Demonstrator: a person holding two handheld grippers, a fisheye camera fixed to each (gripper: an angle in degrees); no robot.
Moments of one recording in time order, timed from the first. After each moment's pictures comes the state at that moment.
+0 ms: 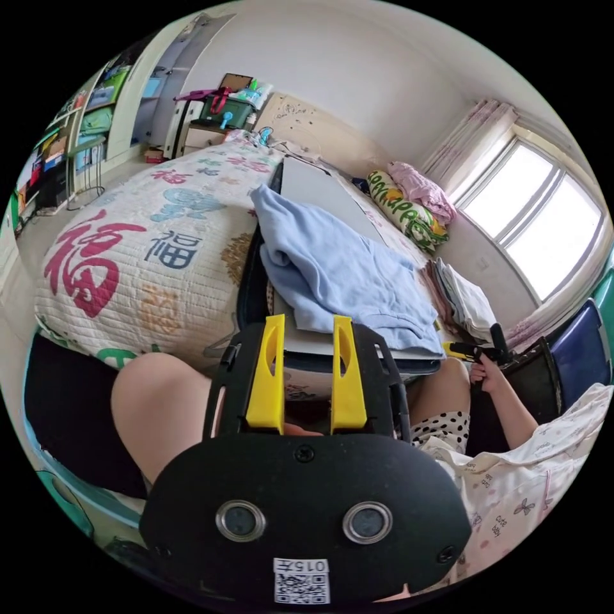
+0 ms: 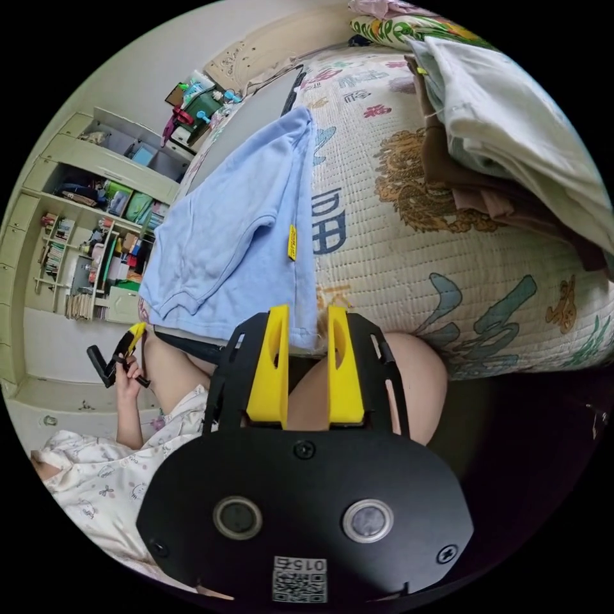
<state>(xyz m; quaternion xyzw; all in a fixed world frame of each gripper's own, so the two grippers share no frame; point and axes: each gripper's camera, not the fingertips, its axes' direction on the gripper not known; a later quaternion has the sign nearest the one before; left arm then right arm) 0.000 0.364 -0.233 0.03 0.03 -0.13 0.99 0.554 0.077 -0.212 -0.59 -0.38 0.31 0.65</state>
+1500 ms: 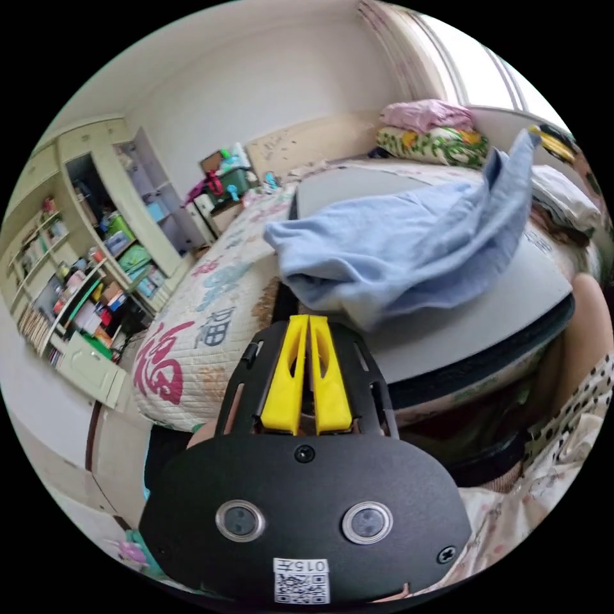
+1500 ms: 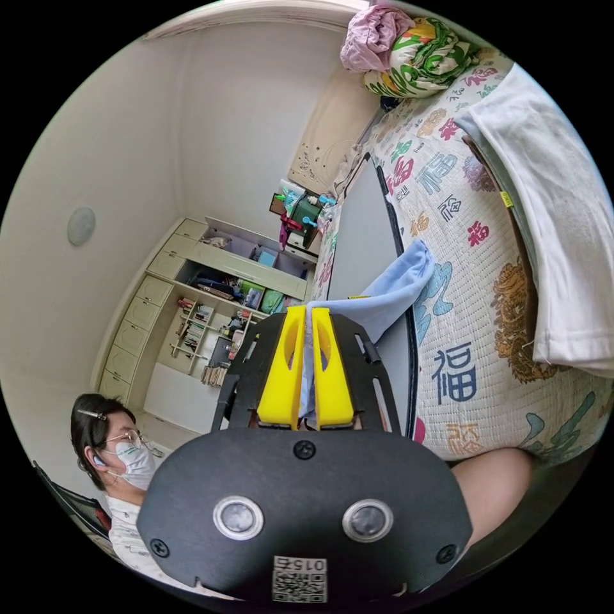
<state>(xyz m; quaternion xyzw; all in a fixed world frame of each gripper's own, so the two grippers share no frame) 0.255 0.203 -0.261 0.07 -0.28 0.07 0.96 0.728 -0.036 -0.163 -0.33 -0.47 0.56 0.59</state>
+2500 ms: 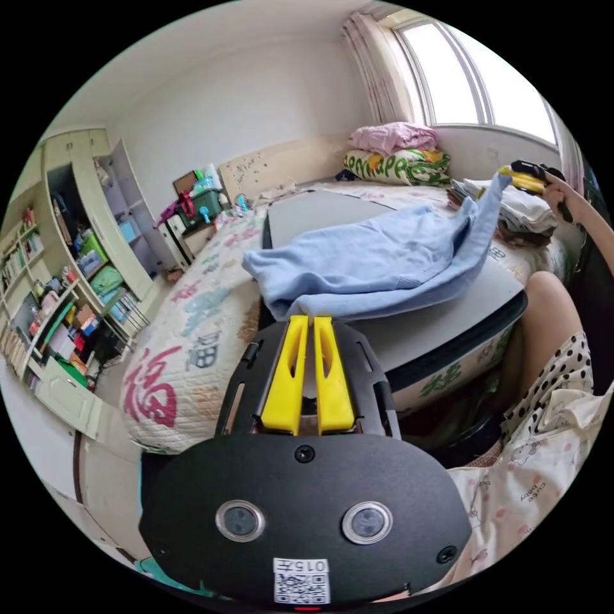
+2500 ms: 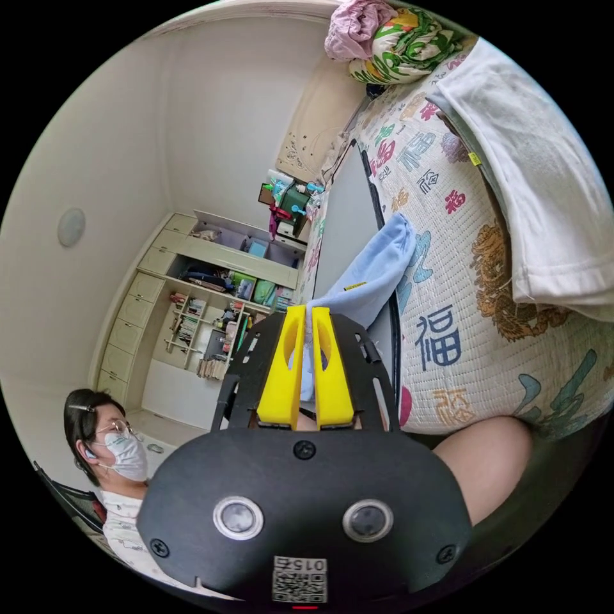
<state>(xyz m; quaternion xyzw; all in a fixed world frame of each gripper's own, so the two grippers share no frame) 0.248 0.250 -0.322 0.09 -0.24 0.14 0.96 0.704 0.008 -0.167 -0.37 -0.47 0.54 0.60</state>
